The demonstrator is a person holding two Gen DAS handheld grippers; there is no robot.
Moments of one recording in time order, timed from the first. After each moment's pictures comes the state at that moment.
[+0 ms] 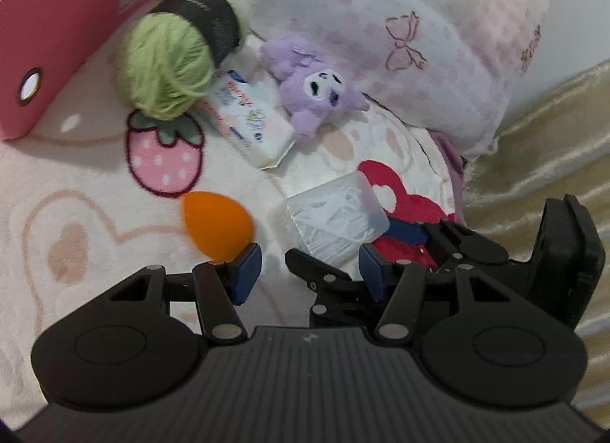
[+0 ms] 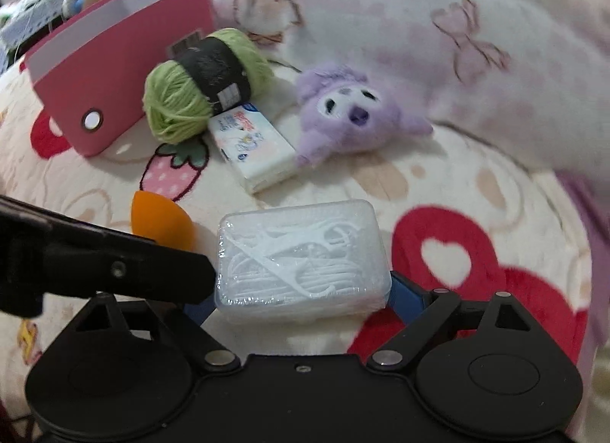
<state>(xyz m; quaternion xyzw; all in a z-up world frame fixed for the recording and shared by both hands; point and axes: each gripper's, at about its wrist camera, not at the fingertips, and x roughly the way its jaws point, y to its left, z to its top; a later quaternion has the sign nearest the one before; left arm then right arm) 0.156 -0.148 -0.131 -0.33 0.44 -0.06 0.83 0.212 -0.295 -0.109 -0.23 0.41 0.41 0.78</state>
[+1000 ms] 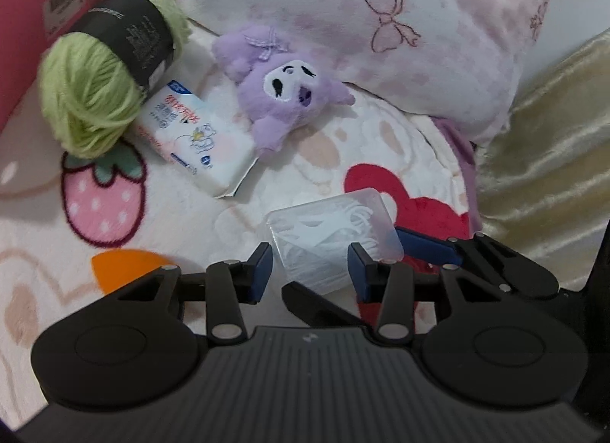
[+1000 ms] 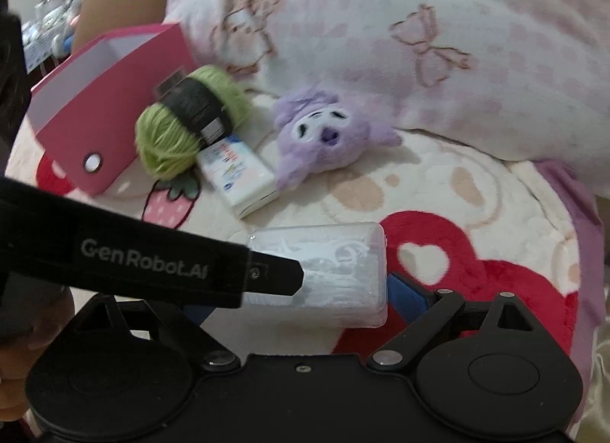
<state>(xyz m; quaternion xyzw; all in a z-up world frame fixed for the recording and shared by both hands) 0.212 -0.177 -0.139 -0.29 0.46 -0.07 0.84 0.220 -0.312 -0.092 -0.18 0.41 0.41 0.80</state>
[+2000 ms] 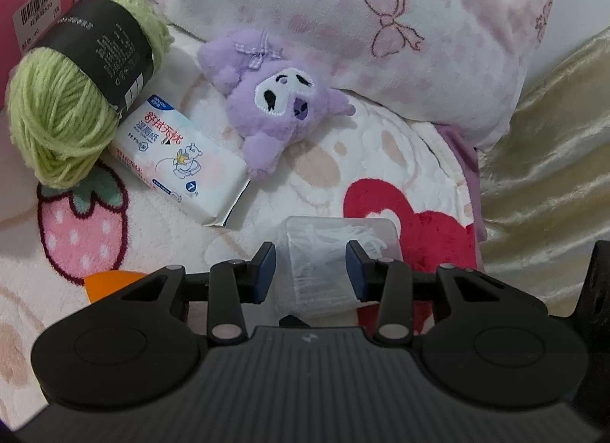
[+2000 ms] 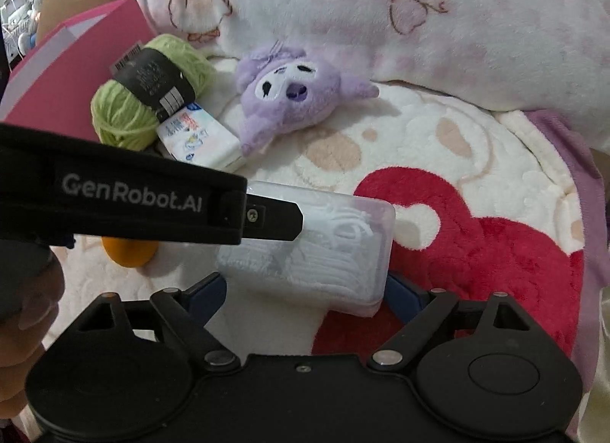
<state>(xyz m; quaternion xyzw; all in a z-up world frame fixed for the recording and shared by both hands) 0.232 -0.182 -0.143 -0.28 0.46 -0.07 0.84 0.229 -0.310 -0.112 -0.18 0.46 0.36 0.79</state>
